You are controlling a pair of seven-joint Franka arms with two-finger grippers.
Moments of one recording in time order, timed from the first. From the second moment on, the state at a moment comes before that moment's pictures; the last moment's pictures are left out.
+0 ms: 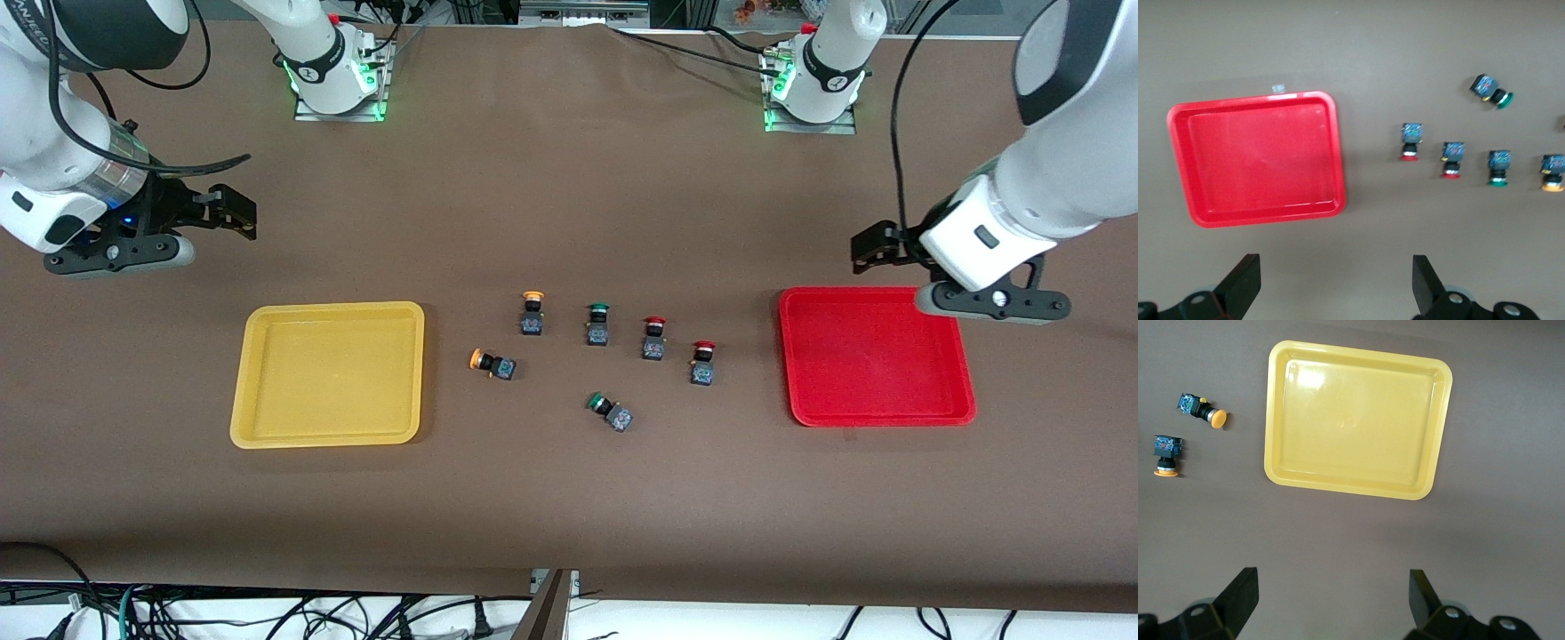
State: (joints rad) left arm -0.20 0.30 -0.03 -1.28 -0.04 1.48 -0.17; right arm 0.24 0.09 -0.08 -1.61 0.00 1.61 0.00
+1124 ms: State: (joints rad) left arm -0.34 0.70 -0.03 -1.35 -0.04 1.90 -0.21; right arm 0.24 0.08 -0.08 -1.60 0.00 1.61 0.00
